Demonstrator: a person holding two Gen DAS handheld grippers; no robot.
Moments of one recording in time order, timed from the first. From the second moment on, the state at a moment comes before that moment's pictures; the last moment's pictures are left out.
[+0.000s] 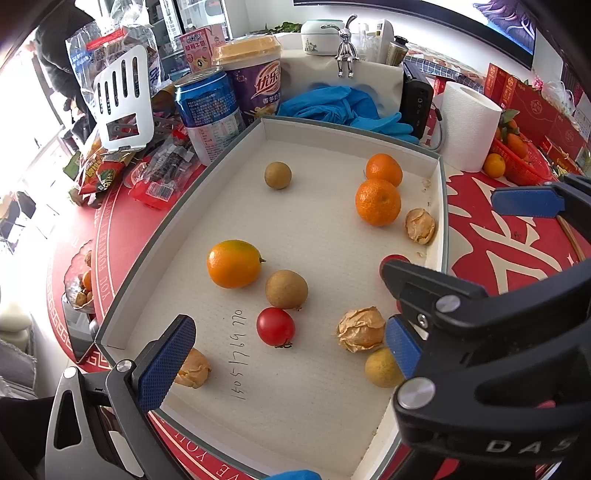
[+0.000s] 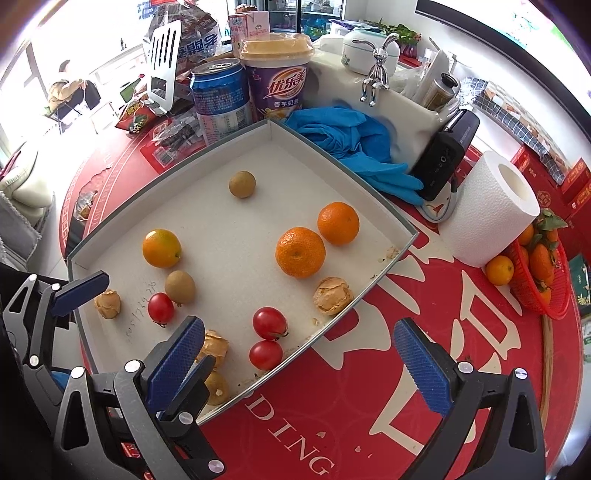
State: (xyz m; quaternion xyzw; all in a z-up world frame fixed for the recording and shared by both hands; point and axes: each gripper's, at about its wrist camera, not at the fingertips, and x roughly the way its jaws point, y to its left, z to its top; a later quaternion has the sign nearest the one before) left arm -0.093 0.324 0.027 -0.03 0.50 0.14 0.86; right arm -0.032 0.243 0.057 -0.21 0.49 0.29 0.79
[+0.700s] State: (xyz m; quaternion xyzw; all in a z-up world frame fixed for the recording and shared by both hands) left arm -0.091 0.324 0.026 -0.03 0.50 0.14 0.85; right arm -0.033 0.242 0.055 -0.21 0.49 0.30 0.79
